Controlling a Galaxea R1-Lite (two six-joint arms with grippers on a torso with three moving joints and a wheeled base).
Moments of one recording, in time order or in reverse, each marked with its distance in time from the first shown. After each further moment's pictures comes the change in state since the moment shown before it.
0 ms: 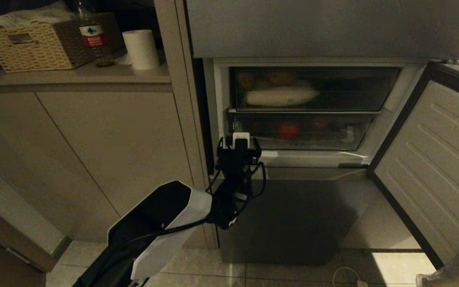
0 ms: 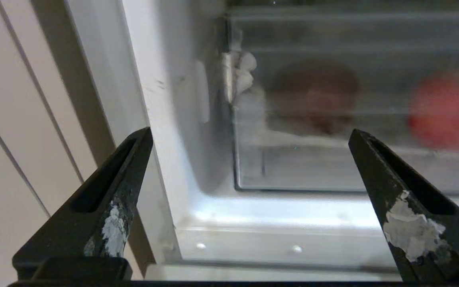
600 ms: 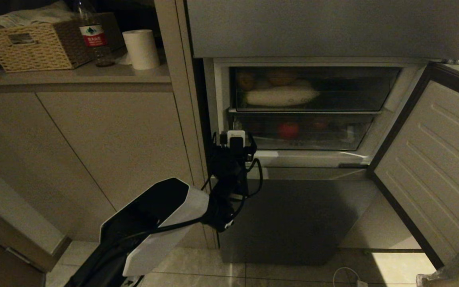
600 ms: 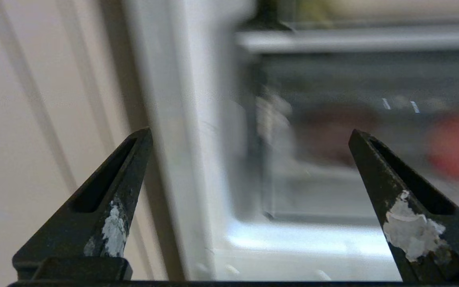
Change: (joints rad) left arm 0.005 -0.040 0.103 -0.174 0.014 0.097; right arm 0.000 0.000 0.000 0.000 0.000 0.000
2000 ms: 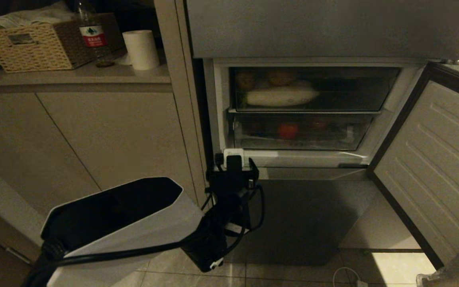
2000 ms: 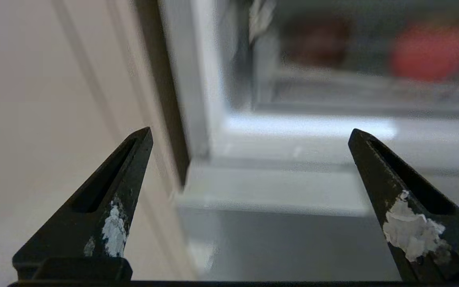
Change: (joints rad) left arm -0.110 -0.277 0.585 -0.041 0.148 -0.157; right arm 0.000 0.000 0.000 0.000 0.000 0.000
